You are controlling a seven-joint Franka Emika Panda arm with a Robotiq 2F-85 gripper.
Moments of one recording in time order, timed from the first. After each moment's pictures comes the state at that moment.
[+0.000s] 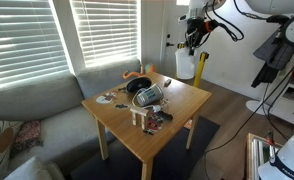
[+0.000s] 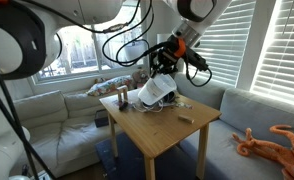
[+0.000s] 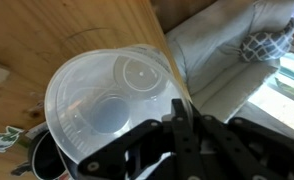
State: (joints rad) arm -0.51 0.30 0.08 -1.20 0.46 1.07 -1.10
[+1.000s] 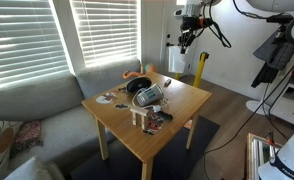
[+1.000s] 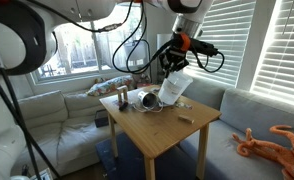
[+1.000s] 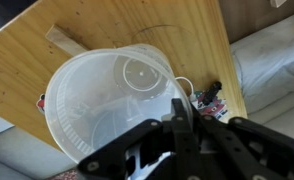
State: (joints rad) arm -0.45 0.27 0.09 -1.21 0.29 1.32 -1.15
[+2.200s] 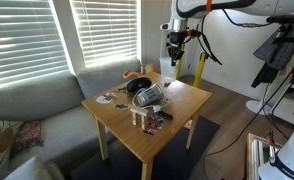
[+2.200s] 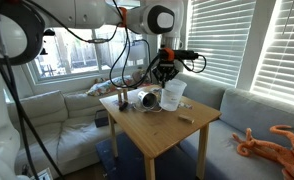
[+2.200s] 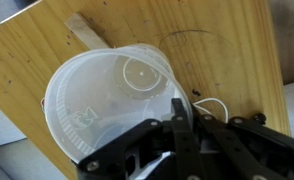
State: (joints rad) arm -0.22 0.19 0.05 -1.47 0.05 1.63 -1.11
